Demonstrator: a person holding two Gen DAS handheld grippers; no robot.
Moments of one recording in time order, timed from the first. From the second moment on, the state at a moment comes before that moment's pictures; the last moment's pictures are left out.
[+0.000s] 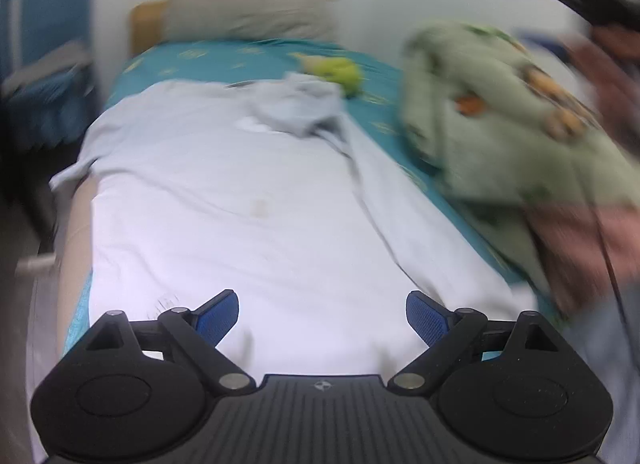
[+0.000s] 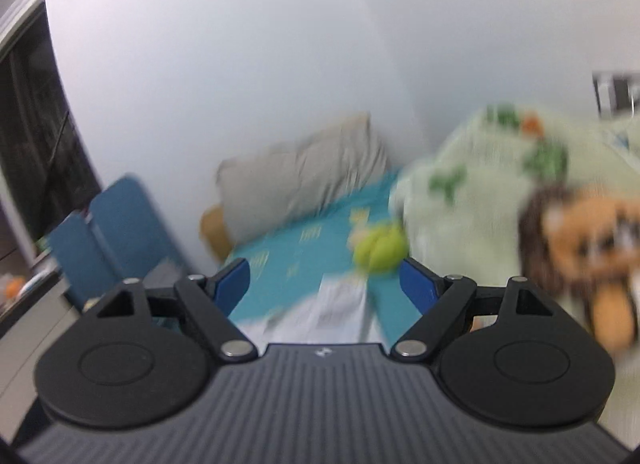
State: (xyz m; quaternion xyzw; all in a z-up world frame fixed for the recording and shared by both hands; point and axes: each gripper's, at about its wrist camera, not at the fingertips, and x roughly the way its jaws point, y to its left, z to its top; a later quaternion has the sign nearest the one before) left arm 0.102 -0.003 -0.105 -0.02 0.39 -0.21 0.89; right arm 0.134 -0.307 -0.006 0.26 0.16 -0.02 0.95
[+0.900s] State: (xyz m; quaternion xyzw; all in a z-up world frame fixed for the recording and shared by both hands) left arm 0.479 -0.147 -0.142 -0.08 0.34 -0.09 0.93; right arm 0.169 -0.340 -0.146 0.33 0.30 -0.13 0.89
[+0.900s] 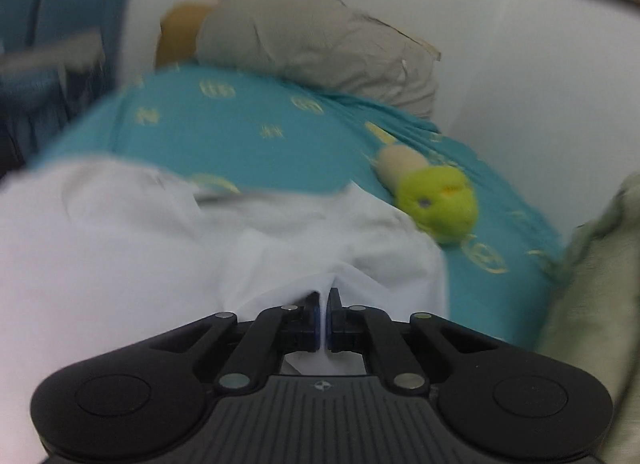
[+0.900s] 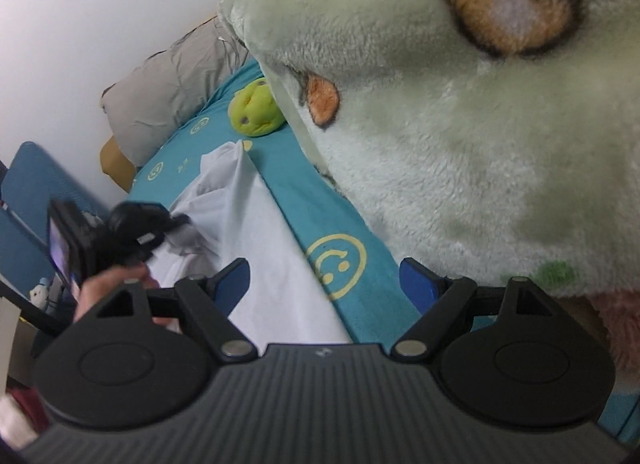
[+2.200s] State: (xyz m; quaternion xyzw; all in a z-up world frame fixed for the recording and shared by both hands) left arm 0.278 0.200 -0.114 -0.34 0.36 0.05 0.87; right arm 0.152 -0.230 -0.117 0.20 0.33 0.03 0.92
